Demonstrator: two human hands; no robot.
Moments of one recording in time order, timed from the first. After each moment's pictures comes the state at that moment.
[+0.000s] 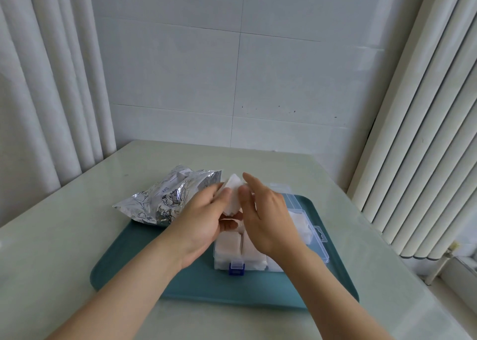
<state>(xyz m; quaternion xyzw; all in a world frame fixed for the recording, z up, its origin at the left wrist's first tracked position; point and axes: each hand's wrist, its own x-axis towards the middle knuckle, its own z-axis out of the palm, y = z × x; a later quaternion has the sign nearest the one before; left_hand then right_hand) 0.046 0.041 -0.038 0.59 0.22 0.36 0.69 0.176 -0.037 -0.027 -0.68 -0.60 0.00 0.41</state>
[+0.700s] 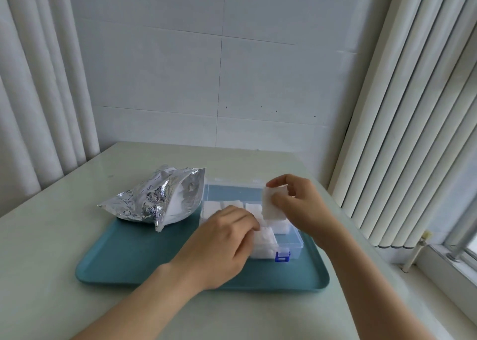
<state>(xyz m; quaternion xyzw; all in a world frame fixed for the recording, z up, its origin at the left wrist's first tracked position) 0.059 -0.007 -0.062 0.94 0.11 0.32 0.08 0.245 -0.094 0.001 -0.74 -0.46 0.14 0.47</state>
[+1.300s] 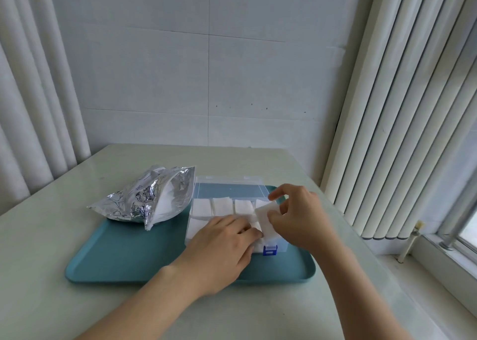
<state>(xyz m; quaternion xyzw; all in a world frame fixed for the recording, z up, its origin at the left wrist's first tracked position) 0.076 -0.020 -0.079 0.97 0.14 0.20 -0.02 0.253 -0.121 -0.022 -0.79 -0.49 0.01 0.36</state>
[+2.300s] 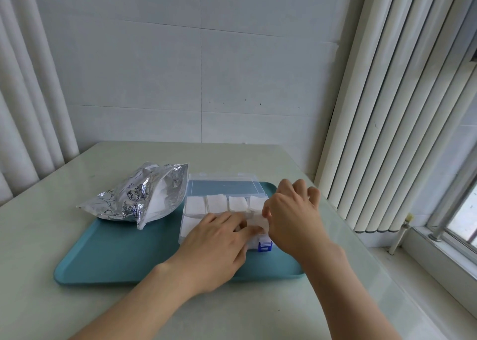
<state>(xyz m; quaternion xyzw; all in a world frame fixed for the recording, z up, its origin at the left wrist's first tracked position) 0.078 -0.021 -0.077 0.97 0.14 0.18 -0.05 0.240 -0.119 -0.030 -0.83 -0.51 -0.22 0.05</state>
